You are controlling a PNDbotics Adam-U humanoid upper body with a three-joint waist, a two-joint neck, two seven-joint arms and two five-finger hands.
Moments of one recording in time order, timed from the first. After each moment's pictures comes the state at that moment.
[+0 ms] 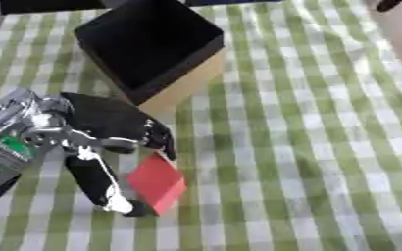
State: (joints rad) left arm -0.72 0.77 -0.55 -1.92 -0.56 -0.13 -0.91; right arm -0.50 -0.40 0.06 -1.98 0.14 -0.17 0.02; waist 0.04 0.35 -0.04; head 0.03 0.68
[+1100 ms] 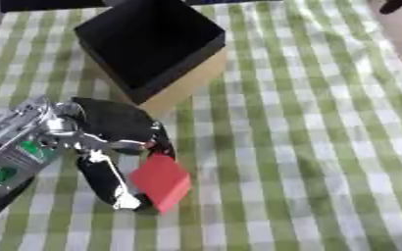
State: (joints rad) left arm -0.72 0.74 -0.55 -1.92 -0.57 -0.10 -0.85; right arm -0.49 -0.39 0.05 -1.98 0.13 -0.17 0.02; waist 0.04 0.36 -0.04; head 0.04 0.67
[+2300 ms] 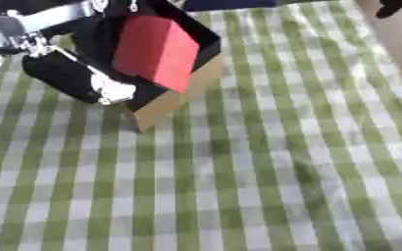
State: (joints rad) left arm -0.90 0.75 -0.26 -1.88 -0.39 0.15 -0.58; right arm -0.51 -0.39 0.05 -1.98 0.14 -0.17 0.02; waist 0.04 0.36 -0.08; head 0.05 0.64
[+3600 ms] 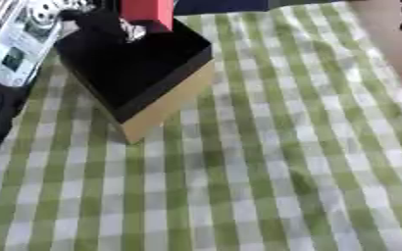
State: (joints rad) left arm -1.10 0.61 -0.25 -1.26 -0.69 0.07 -0.47; right arm -0.54 -0.39 0.05 -1.98 0.13 -0.16 0.02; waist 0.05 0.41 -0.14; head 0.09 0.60
